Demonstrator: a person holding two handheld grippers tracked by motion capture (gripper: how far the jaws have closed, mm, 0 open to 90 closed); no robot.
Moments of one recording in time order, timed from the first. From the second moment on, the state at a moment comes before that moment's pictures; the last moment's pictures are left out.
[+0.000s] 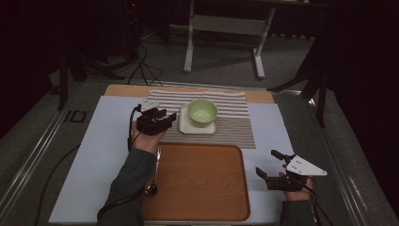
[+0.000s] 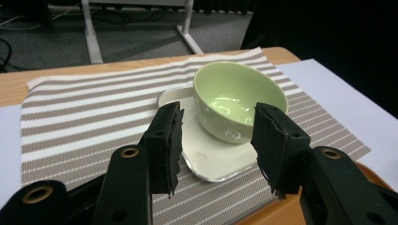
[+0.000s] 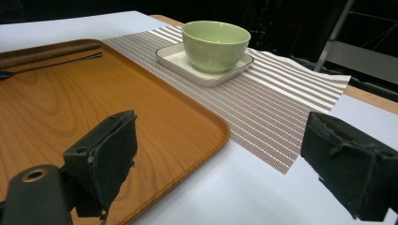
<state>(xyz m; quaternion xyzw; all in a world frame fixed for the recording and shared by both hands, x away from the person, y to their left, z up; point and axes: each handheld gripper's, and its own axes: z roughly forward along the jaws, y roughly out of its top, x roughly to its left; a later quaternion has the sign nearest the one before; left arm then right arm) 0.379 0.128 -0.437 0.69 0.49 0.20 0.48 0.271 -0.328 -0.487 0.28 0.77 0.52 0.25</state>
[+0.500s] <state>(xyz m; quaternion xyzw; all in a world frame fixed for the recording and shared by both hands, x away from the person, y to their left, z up) 0.402 0.114 -0.436 0.71 0.48 0.20 0.47 0.271 -0.328 -0.487 0.28 0.77 0.52 0.25</state>
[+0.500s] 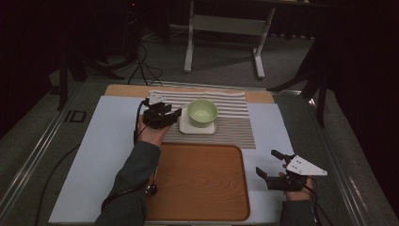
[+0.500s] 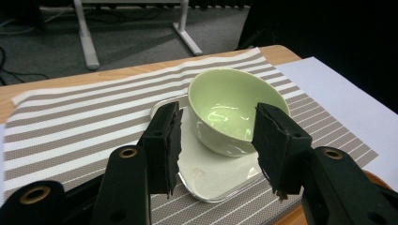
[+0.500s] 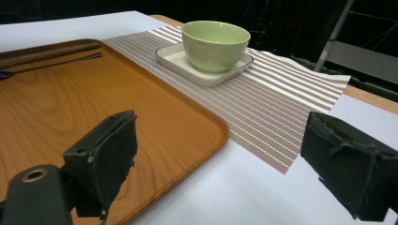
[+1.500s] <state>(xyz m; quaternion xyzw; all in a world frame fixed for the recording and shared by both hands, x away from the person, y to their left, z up) 0.447 0.080 -0.450 0.73 0.49 0.18 0.45 0.272 -0.330 -0.487 0.29 0.77 0.52 0.25</state>
